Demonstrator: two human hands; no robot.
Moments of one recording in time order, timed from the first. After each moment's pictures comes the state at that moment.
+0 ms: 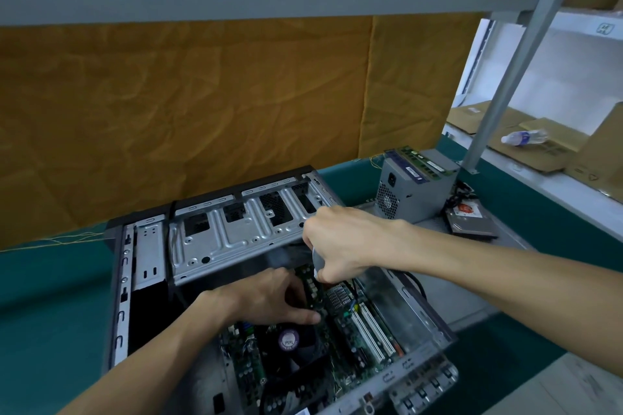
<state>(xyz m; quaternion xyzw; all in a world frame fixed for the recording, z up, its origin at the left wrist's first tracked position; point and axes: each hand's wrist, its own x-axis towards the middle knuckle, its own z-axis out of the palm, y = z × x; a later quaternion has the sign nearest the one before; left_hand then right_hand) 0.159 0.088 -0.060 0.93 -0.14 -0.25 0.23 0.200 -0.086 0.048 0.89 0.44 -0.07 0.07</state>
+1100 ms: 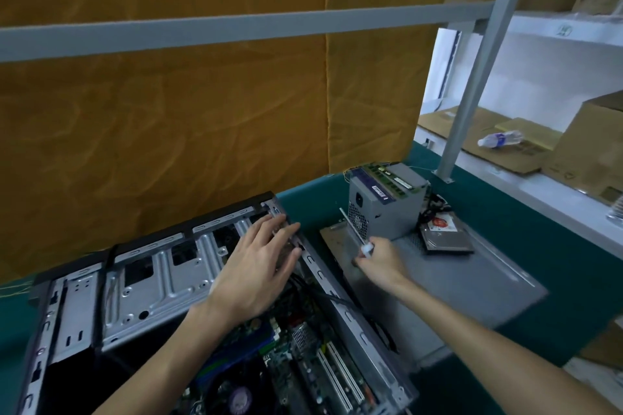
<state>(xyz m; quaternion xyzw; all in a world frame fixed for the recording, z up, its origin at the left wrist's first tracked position) 0.222 0.040 -0.041 0.97 -0.14 0.12 0.16 0.297 -0.206 -0.088 0.89 -0.05 -0.08 -0.44</state>
